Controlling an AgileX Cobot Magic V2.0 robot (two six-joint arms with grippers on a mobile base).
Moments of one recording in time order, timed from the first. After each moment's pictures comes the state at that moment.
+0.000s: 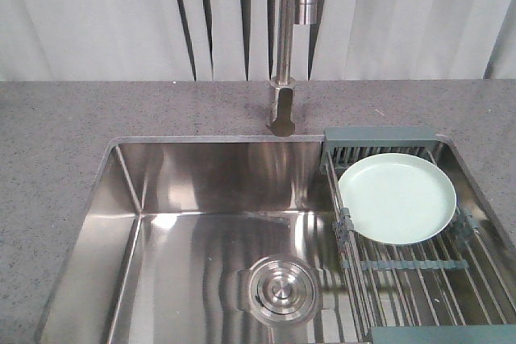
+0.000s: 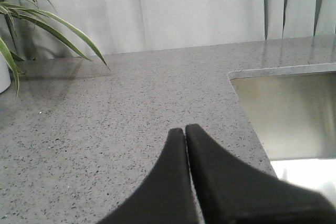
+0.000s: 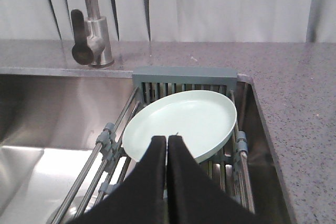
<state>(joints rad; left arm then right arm) 0.04 -0.01 0.03 0.33 0.19 -0.41 0.12 0.05 -0.06 0.05 0.22 0.00</state>
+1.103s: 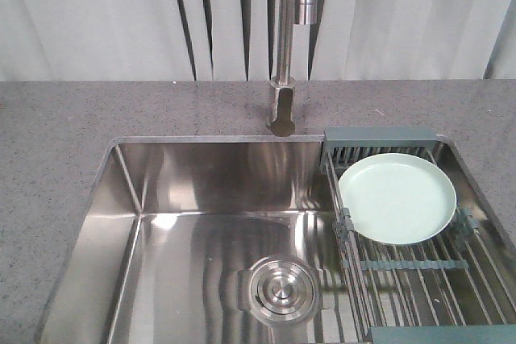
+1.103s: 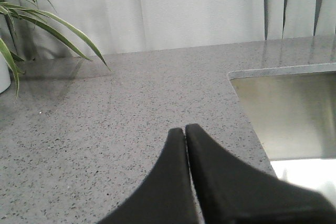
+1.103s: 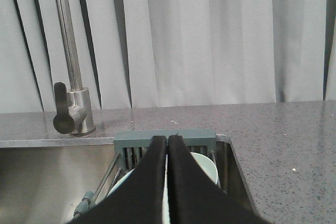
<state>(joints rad) 0.04 -0.01 0.03 0.33 0.19 -0.41 0.06 -0.01 0.03 0.04 -0.03 0.04</state>
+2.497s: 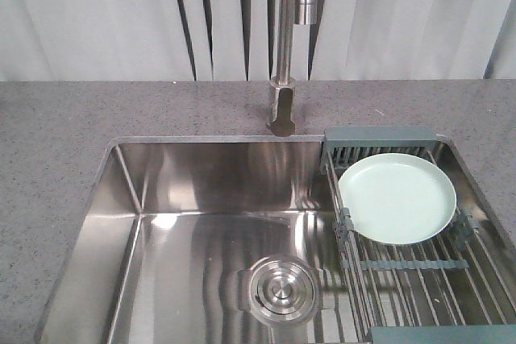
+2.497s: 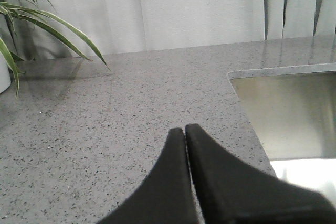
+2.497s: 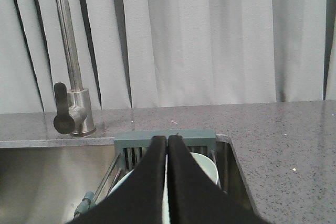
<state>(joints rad) 0.04 -0.01 0.03 0.33 0.19 -0.41 0.06 -0.01 0.03 0.04 -0.03 0.04</state>
